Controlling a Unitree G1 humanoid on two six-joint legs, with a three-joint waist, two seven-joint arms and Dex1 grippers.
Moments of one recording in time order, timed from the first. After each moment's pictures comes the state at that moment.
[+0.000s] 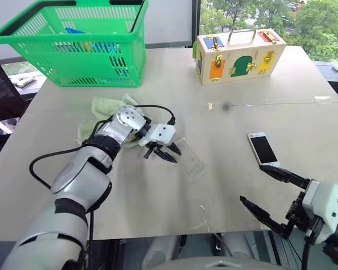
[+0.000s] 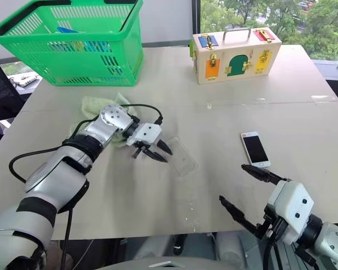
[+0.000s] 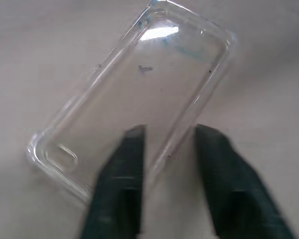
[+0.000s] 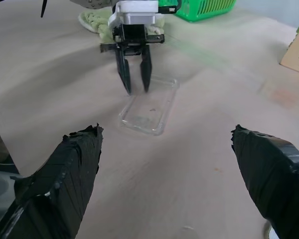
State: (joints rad) left arm -1.05 0.56 -0.74 0.99 -0.26 -0.48 -1.61; right arm 0.71 -0.76 -0.33 -1.01 0.59 0.23 0.58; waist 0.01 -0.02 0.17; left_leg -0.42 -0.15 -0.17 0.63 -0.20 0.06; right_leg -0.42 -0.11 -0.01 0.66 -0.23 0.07
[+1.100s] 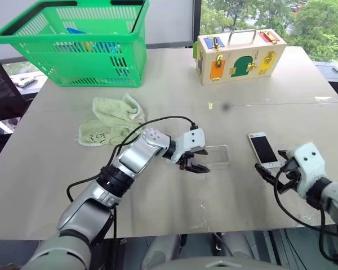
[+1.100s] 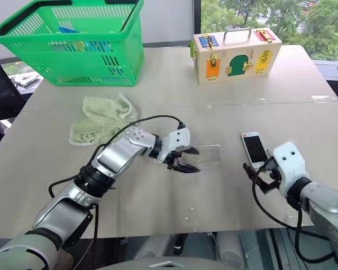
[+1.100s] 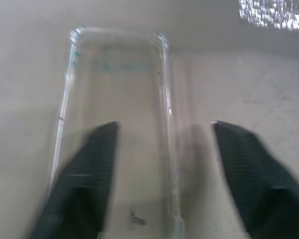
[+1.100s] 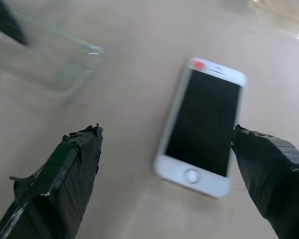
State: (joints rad) left arm -0.69 0.49 -0.49 0.06 -0.20 0.53 -1.13; right arm 0.17 -0.74 -0.25 -0.75 0.61 0.89 0.25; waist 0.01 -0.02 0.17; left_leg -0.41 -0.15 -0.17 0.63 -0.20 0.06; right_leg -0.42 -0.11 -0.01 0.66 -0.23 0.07
